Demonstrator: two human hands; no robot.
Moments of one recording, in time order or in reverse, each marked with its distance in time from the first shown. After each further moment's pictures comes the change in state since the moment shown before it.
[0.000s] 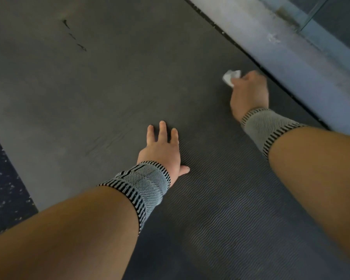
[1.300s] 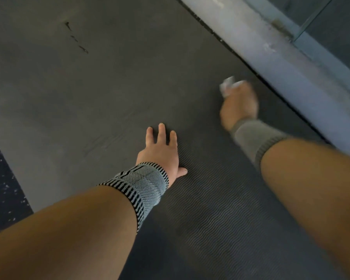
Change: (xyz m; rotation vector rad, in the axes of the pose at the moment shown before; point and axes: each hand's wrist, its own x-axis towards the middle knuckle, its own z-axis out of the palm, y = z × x) left_hand 0.001 -0.001 0.003 -0.001 0.015 0.001; right_hand -0.013 -0.018 0.000 0.087 0.066 0.064
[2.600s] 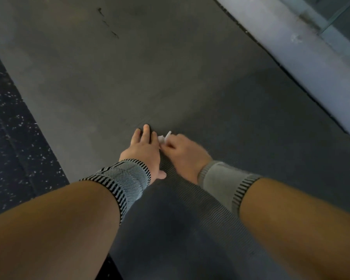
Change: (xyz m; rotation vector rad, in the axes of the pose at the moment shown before) left_hand -0.053 -0.086 0.016 -0.037 -0.148 -0.098; right_hand -0.161 -0.120 0.014 0.218 -0.552 -0.642
